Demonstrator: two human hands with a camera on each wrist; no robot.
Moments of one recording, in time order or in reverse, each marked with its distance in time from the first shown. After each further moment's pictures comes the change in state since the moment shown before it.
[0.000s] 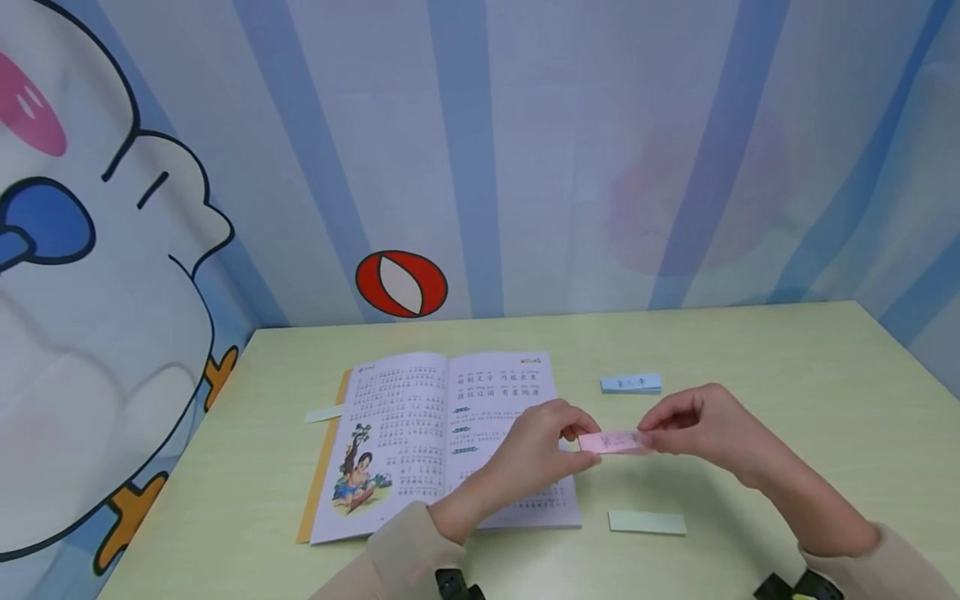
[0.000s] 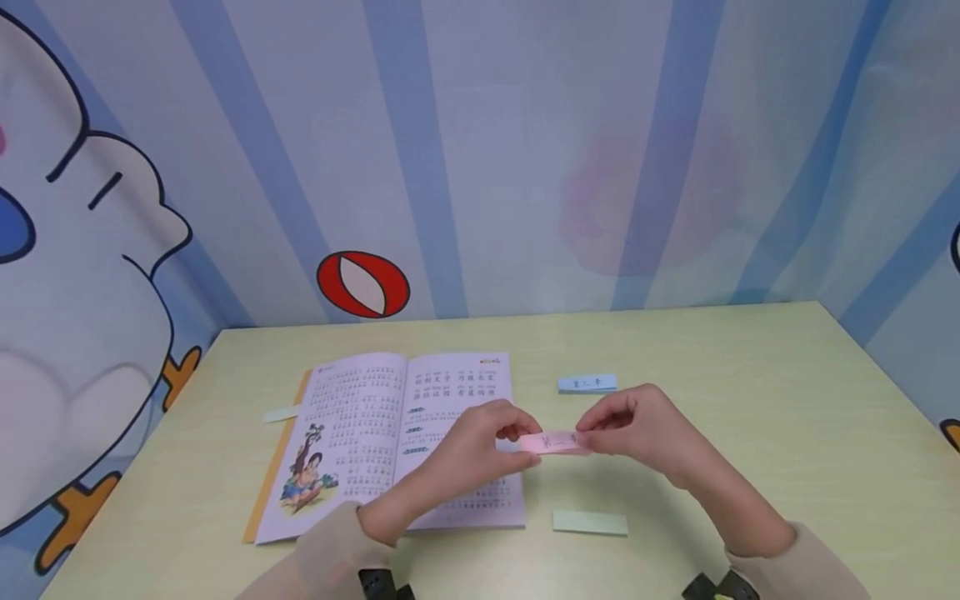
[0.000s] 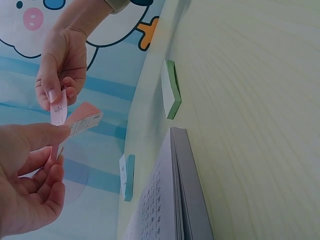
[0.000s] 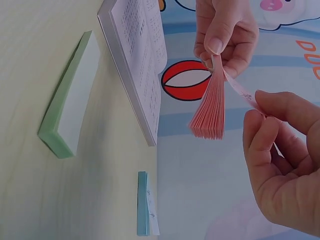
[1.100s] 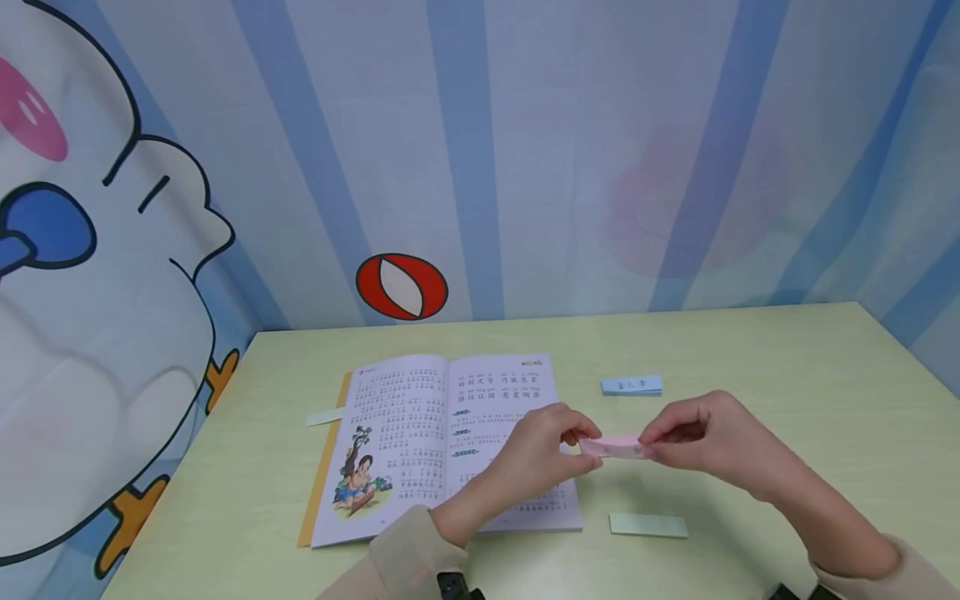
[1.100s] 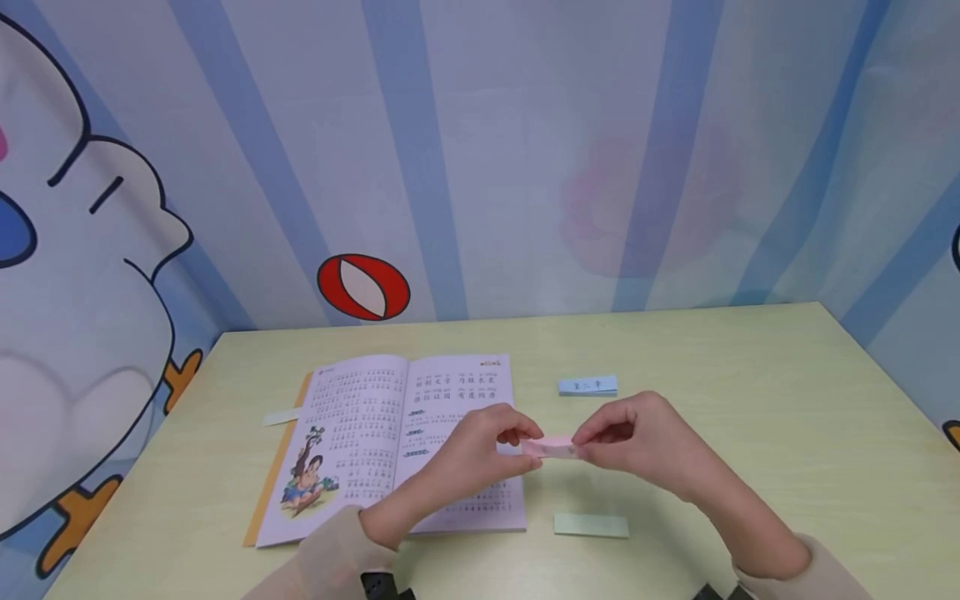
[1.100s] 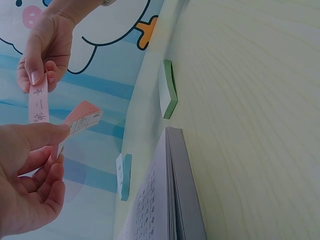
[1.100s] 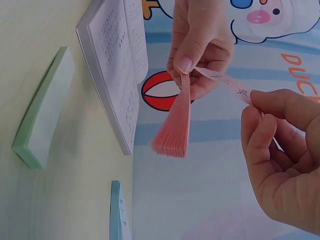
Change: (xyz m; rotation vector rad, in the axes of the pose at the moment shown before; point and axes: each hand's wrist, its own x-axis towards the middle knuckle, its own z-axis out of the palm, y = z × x) left_hand 0.000 0.000 0.001 0.003 0.003 -0.003; right_hand -0.016 -0.018 0.003 -0.057 -0.022 -0.091
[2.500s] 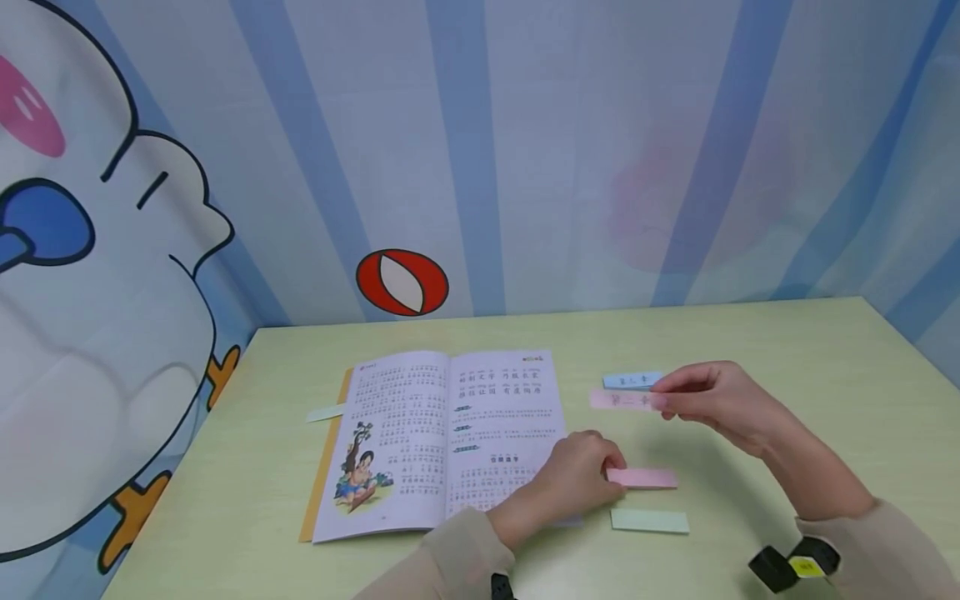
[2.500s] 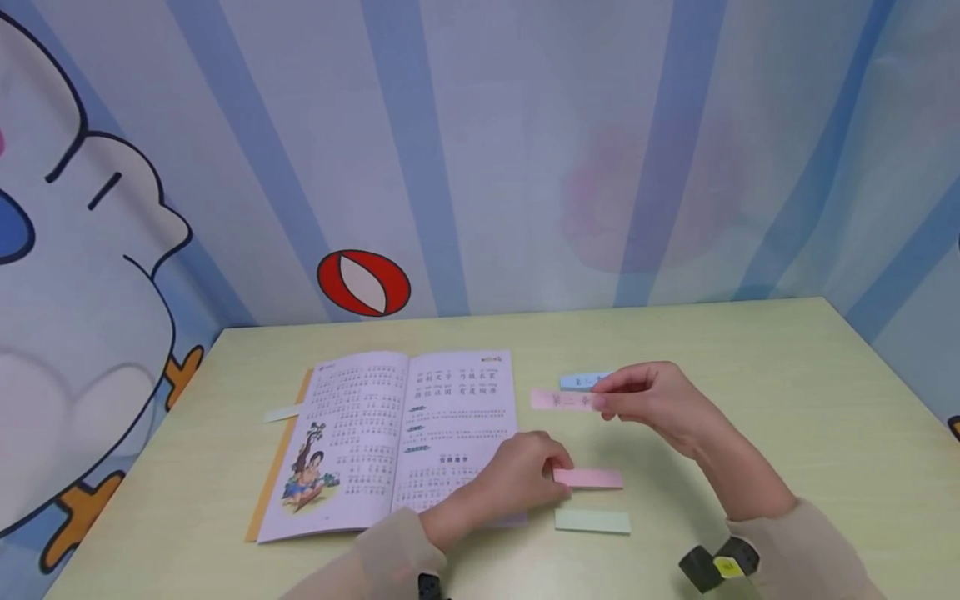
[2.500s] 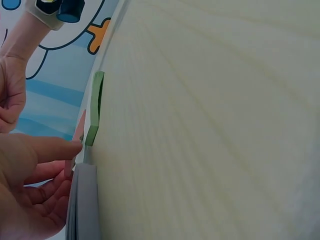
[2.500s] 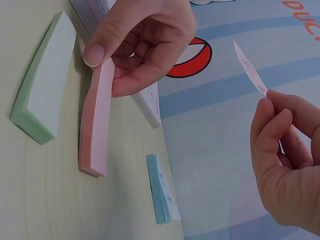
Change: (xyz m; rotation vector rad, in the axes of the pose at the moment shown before) left_hand 0.016 -0.010 0.055 0.264 -0.099 0.013; right_hand 0.031 0.035 -0.025 0.322 0.040 0.115
